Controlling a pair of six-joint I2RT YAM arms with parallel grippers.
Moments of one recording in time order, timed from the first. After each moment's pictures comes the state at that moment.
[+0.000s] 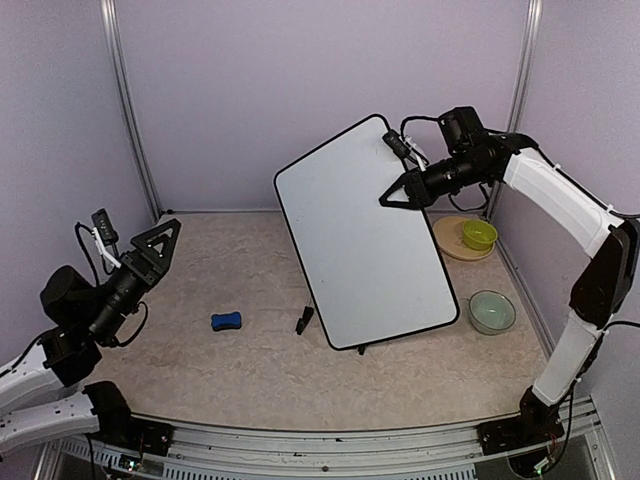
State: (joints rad) left arm -0.75 0.49 0.37 0.41 -0.26 -0.70; right arm 0.45 1.73 1.83 -0.84 -0.67 -0.19
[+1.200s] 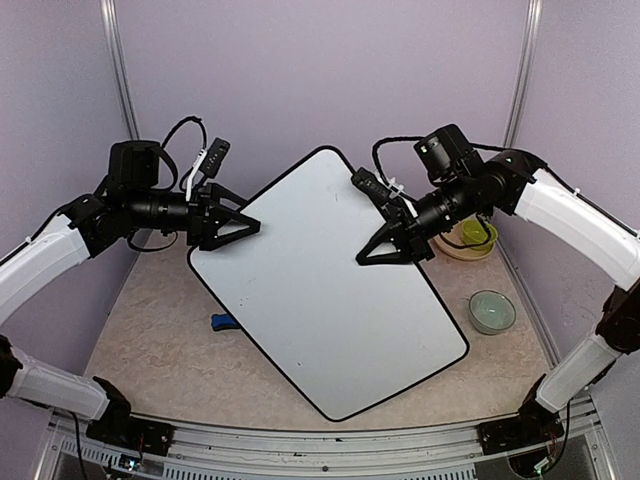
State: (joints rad) left arm -0.53 1.22 1.21 -0.32 0.80 0.00; right arm 0.75 1.53 1.64 -0.92 -0.79 -0.45
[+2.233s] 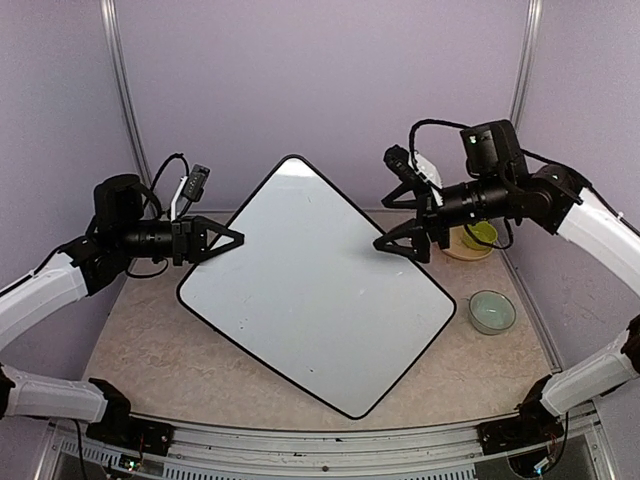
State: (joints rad) left arm -0.45 1.09 0.91 -0.02 0.94 -0.34; right arm 0.73 1.35 1.49 -0.70 -0.50 -0.40
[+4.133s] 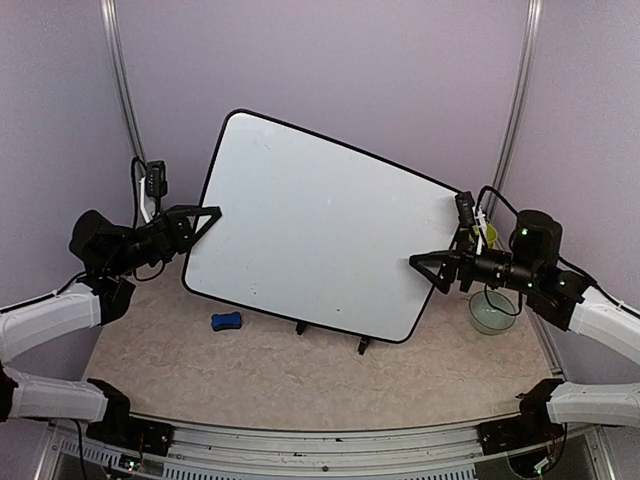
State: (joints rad) left arm -0.36 1.08 0.60 0.96 0.87 -0.74; right arm 0.52 0.92 0.66 0.09 -0.50 0.18
